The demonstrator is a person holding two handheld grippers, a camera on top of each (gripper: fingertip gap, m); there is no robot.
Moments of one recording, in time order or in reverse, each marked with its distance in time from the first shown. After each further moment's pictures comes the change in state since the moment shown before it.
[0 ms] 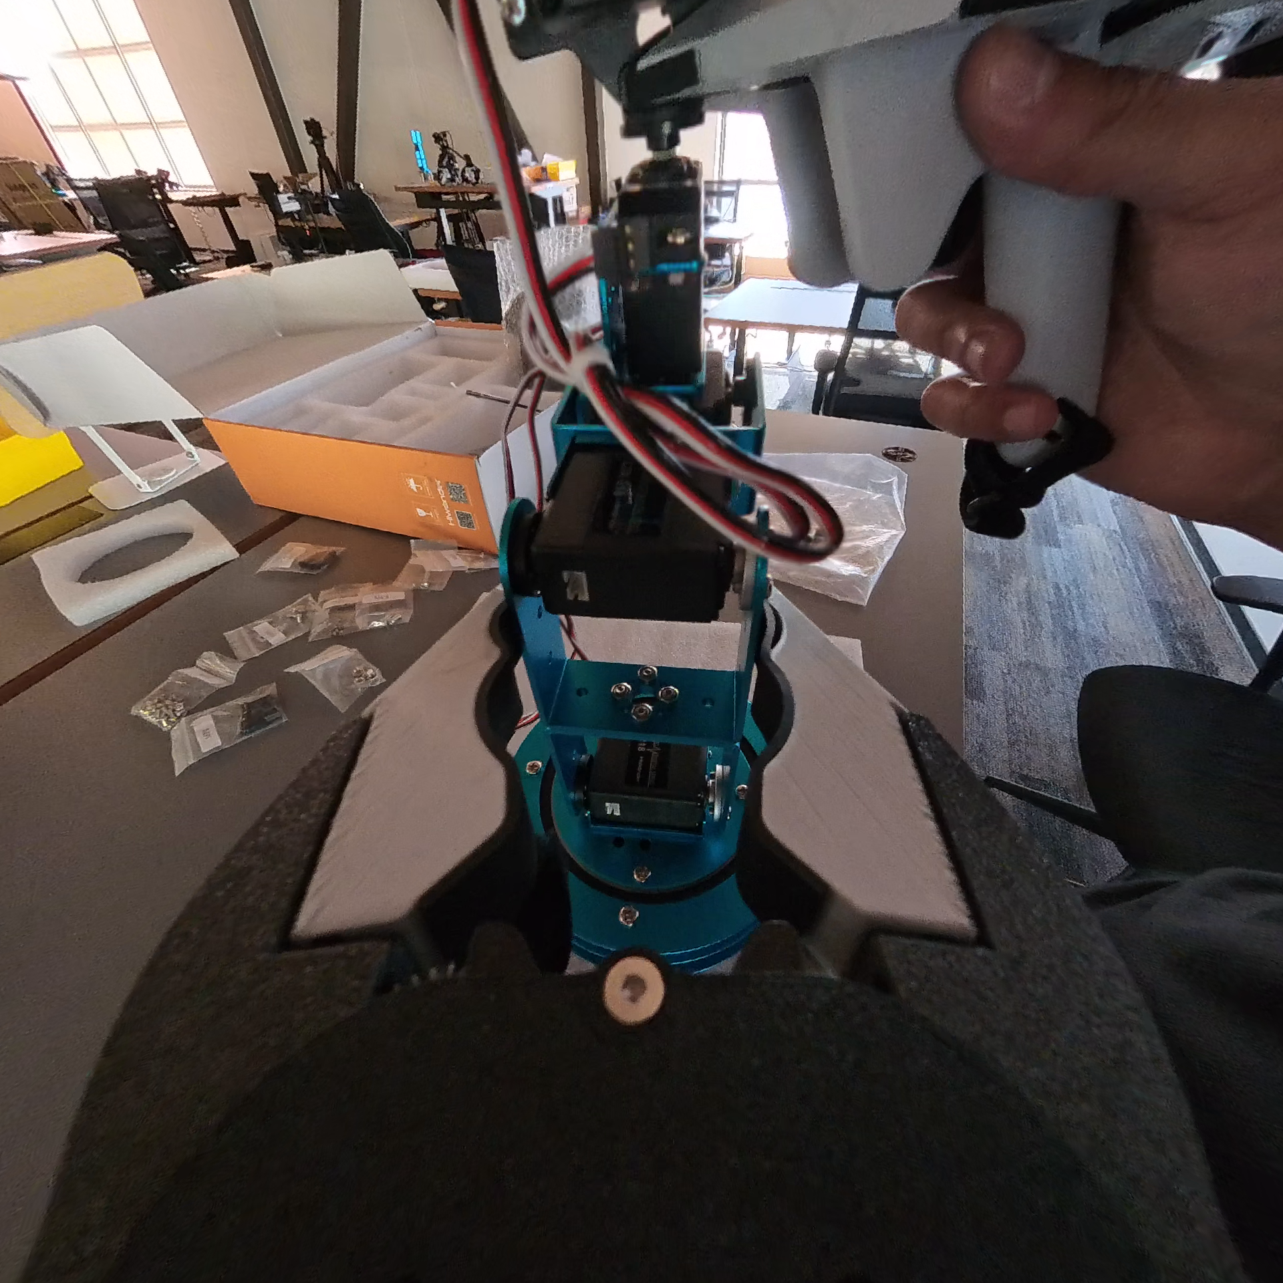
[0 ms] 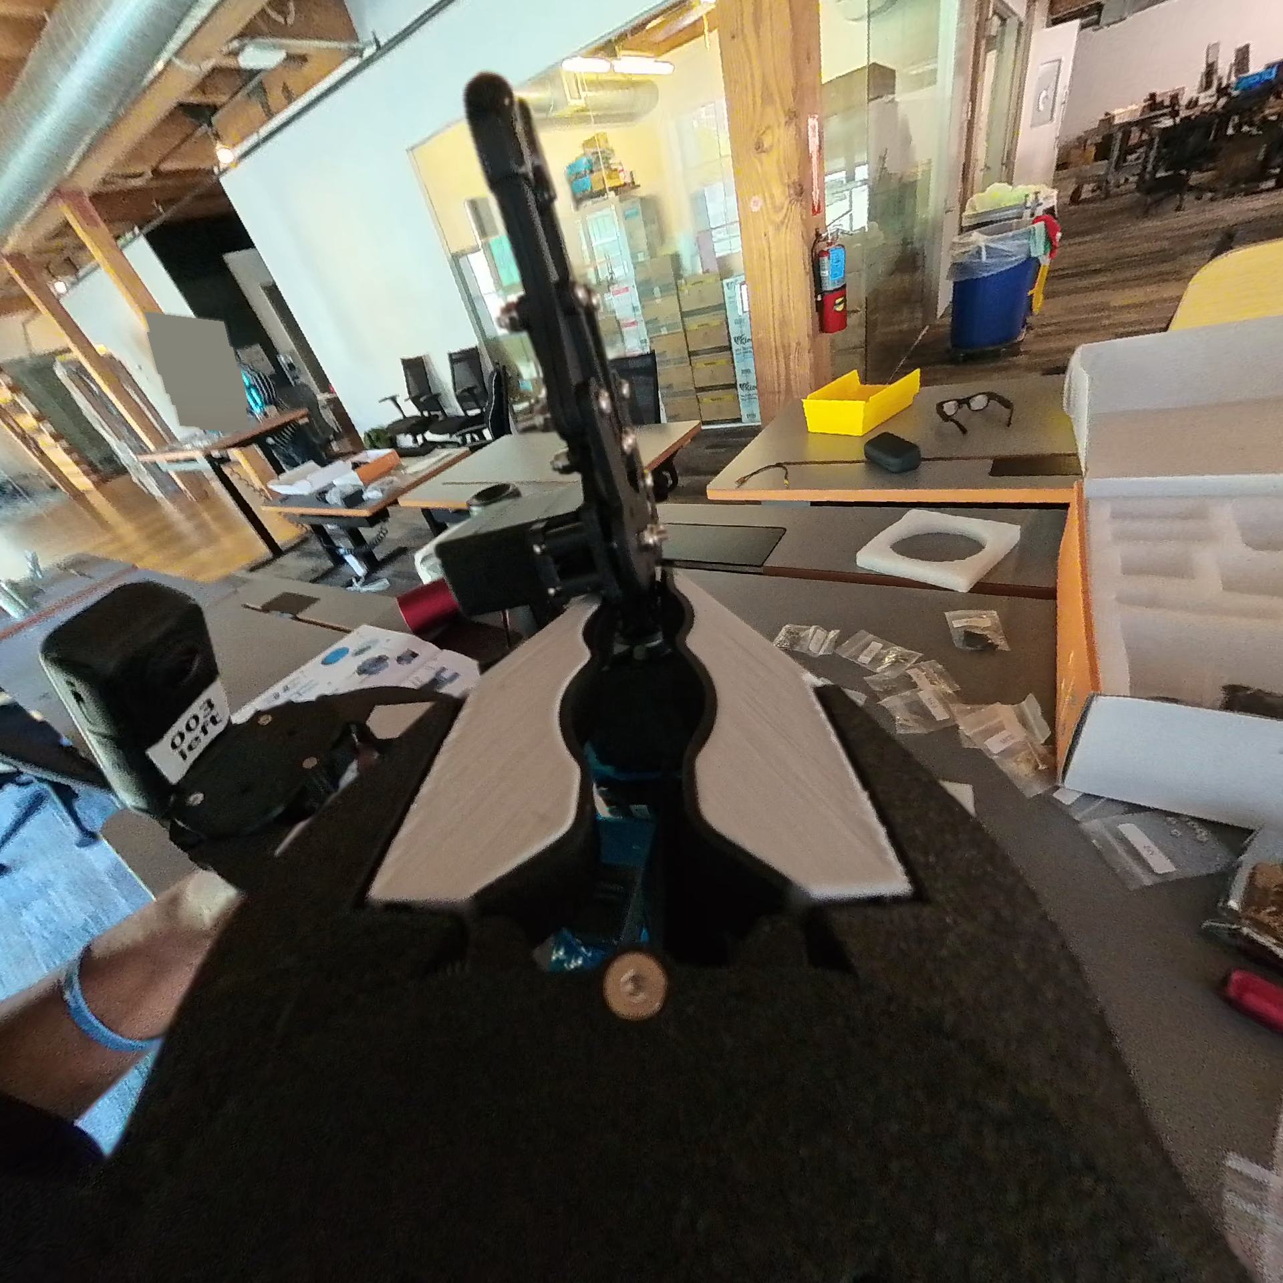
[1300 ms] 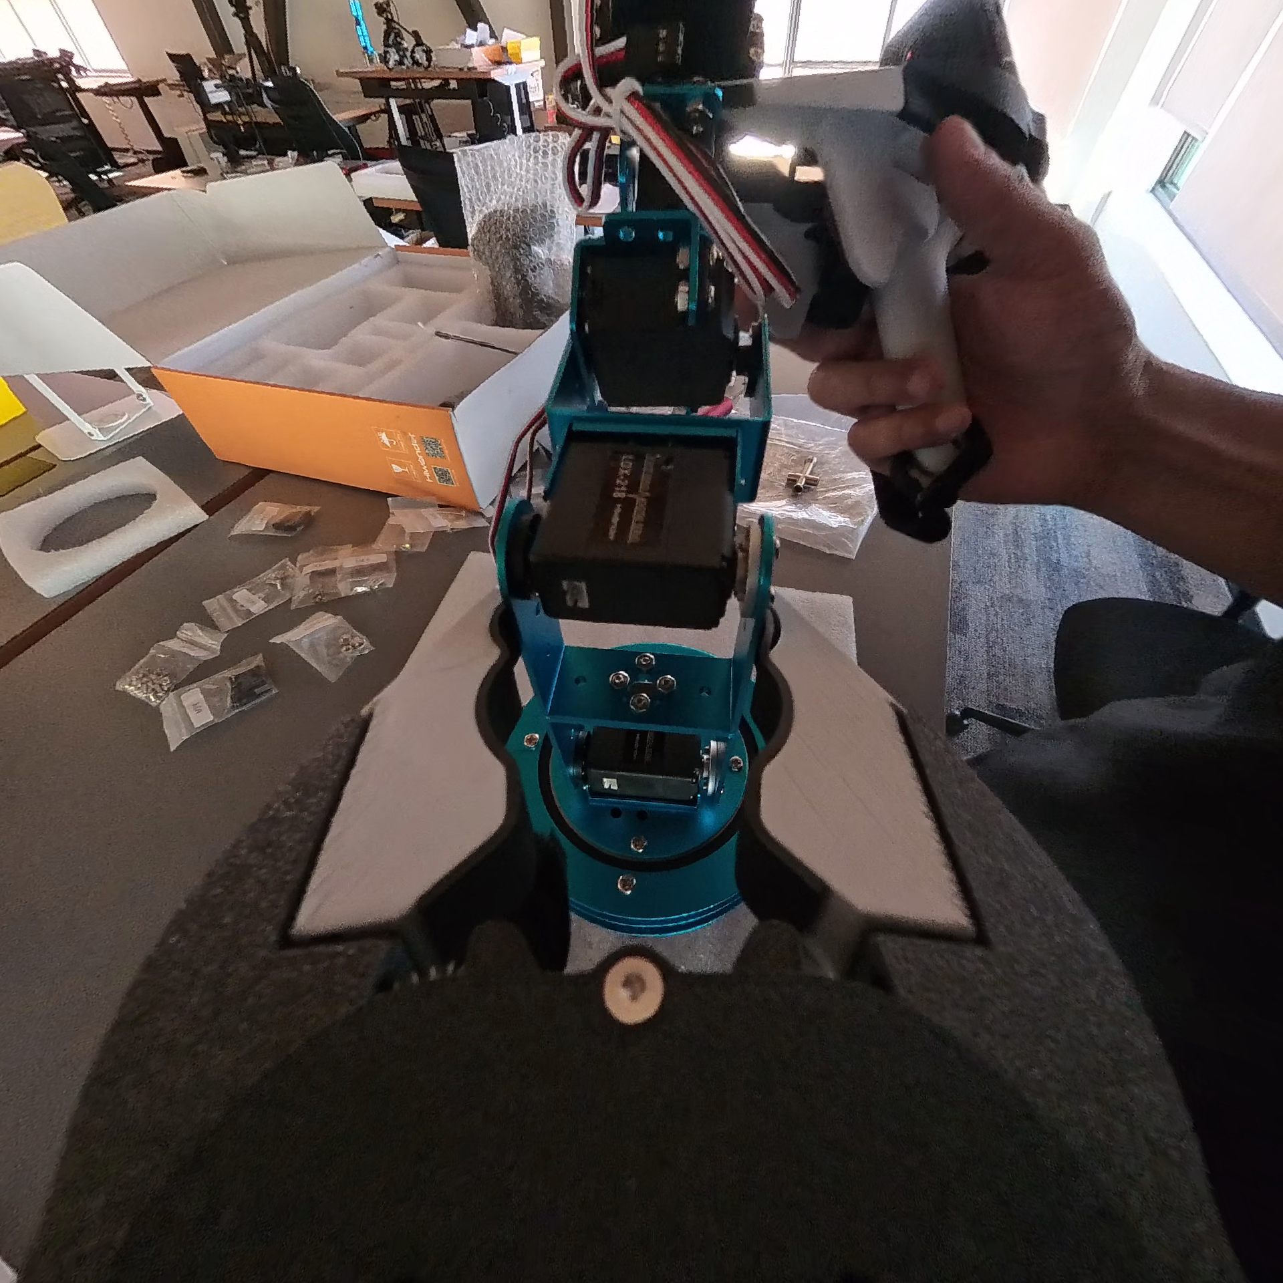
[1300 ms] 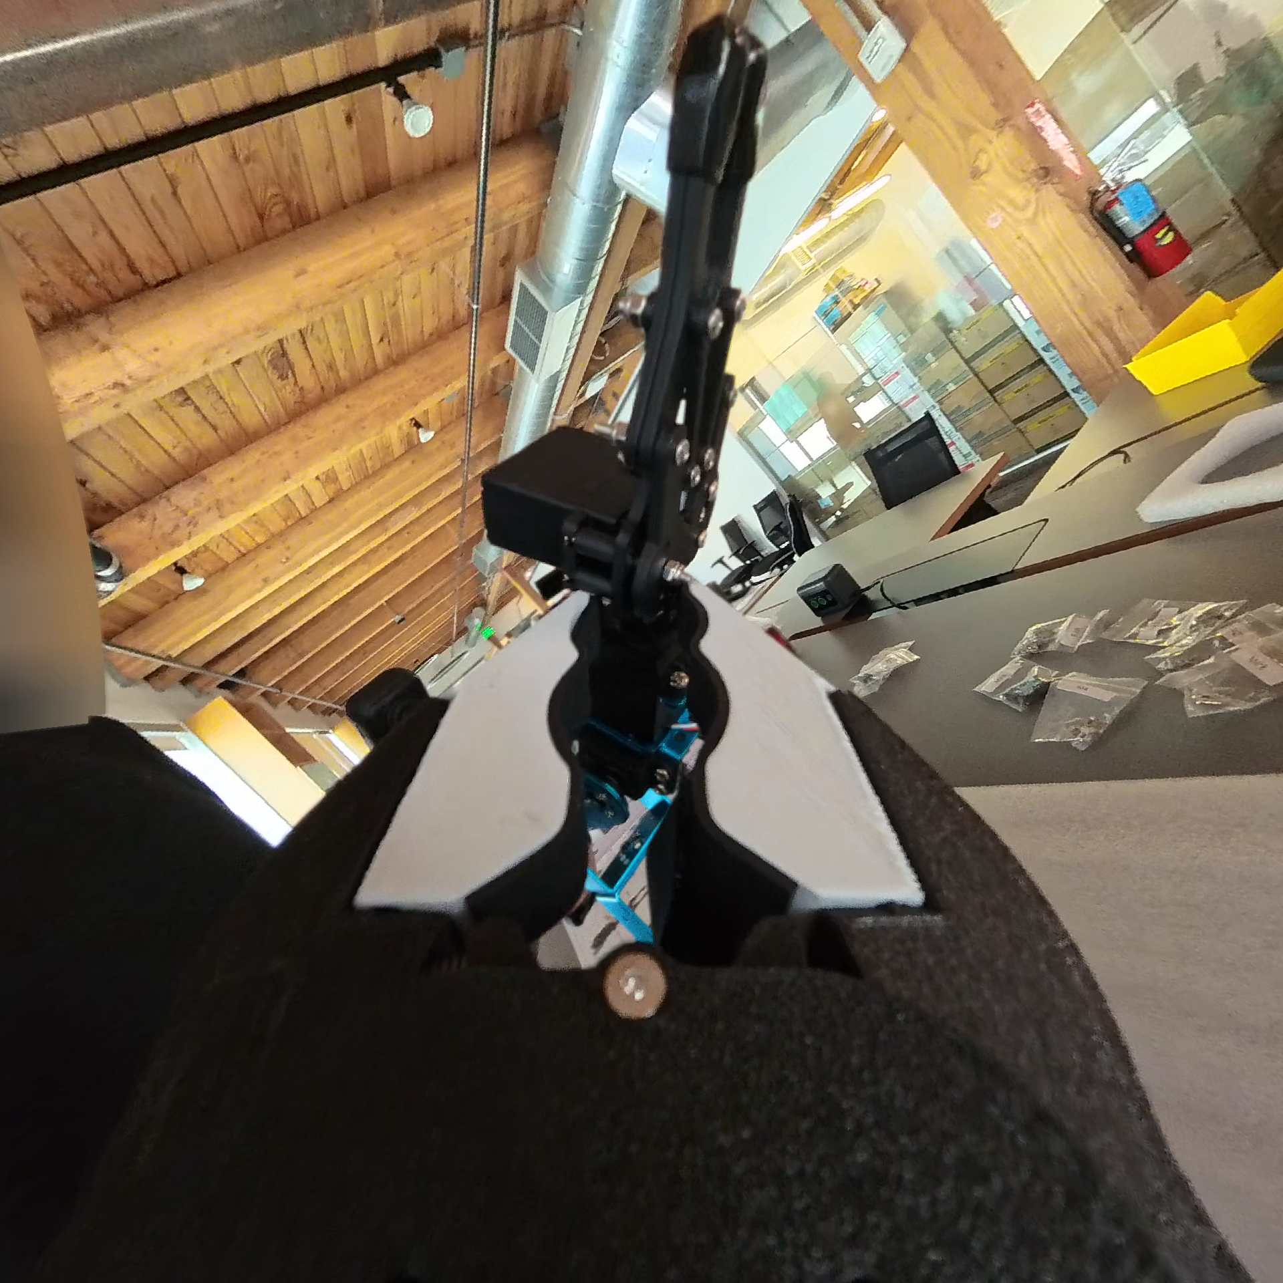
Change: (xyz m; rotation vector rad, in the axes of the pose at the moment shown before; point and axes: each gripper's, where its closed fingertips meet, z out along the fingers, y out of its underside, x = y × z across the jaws) left arm 0.004 0.003 0.001 -0.114 0.033 0.010; right arm 0.062 0.010 -0.032 0.215 -0.411 0.550
